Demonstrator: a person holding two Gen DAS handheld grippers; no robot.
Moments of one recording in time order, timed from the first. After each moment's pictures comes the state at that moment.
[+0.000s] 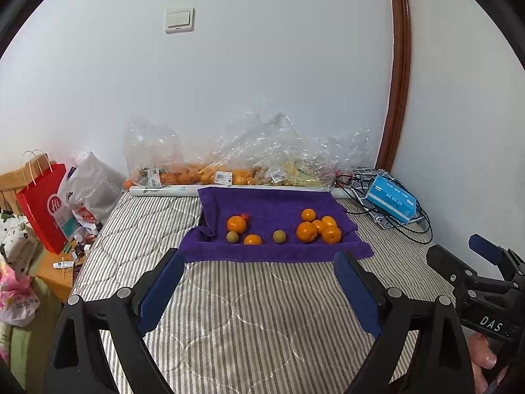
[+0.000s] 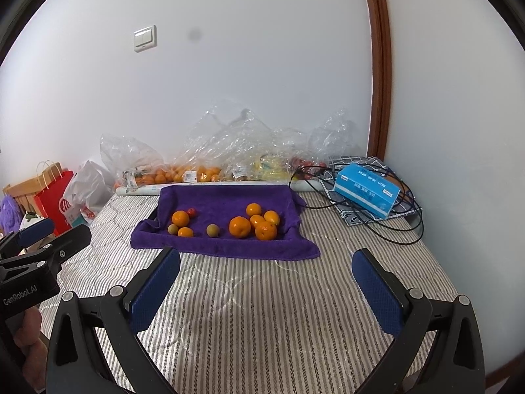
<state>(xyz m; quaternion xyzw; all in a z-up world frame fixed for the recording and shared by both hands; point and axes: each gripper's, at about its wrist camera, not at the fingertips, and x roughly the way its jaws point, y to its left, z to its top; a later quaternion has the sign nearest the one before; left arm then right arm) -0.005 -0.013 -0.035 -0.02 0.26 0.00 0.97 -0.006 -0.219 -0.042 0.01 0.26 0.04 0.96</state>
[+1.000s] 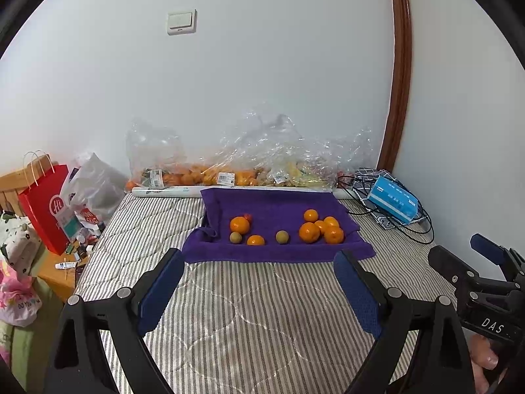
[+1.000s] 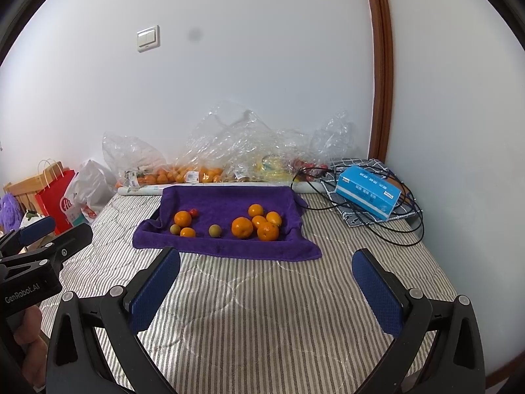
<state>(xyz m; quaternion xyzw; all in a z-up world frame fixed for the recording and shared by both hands) -0.005 -0.006 -0.034 -0.02 0.26 0.00 0.97 -0.009 -0.216 -0.040 0.01 0.26 0.04 0.97</state>
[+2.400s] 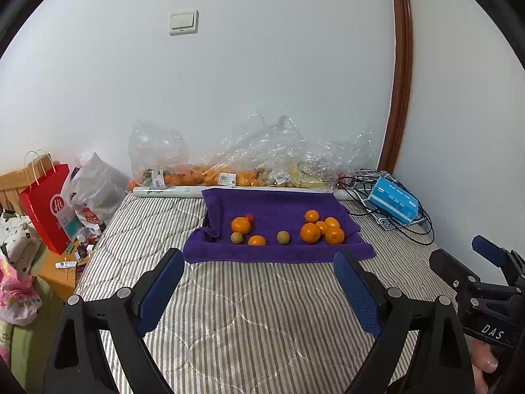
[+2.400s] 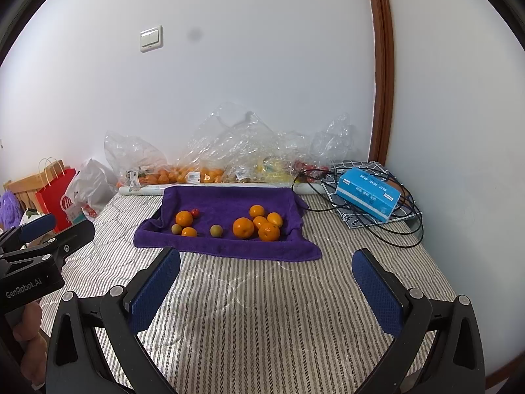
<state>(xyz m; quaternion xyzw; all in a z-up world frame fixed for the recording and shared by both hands) -0.006 -0.003 -0.033 -0.02 0.26 0.00 0.97 -0.010 -0.213 -0.039 0.01 0.26 0.04 0.97</state>
